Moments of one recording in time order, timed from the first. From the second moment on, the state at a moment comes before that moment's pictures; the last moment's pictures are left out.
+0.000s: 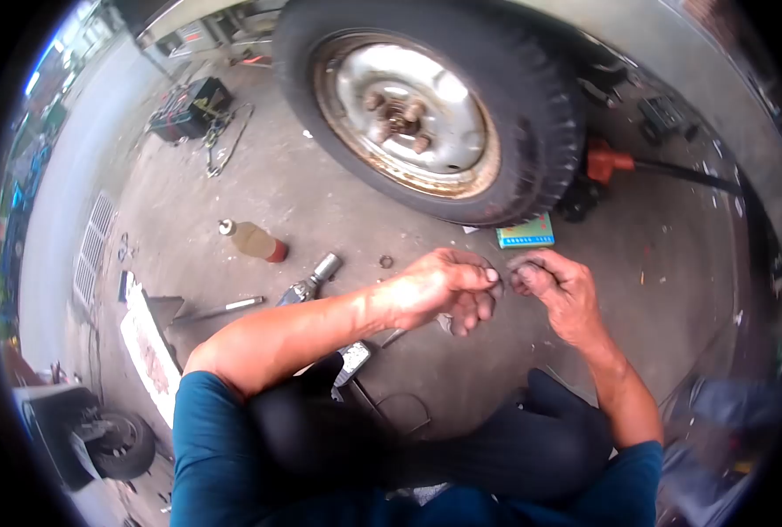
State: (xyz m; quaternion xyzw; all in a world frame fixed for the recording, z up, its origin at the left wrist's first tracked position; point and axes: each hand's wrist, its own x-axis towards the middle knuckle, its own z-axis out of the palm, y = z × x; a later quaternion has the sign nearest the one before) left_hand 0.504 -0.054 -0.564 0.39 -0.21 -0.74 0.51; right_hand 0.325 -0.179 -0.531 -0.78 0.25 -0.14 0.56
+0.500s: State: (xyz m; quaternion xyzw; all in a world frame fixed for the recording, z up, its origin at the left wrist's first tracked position) left_hand 0.554 -0.031 -0.552 0.30 -0.16 -0.66 0.67; right_hand 0.438 -0.144 -0.550 -0.47 0.19 -0.22 0.83
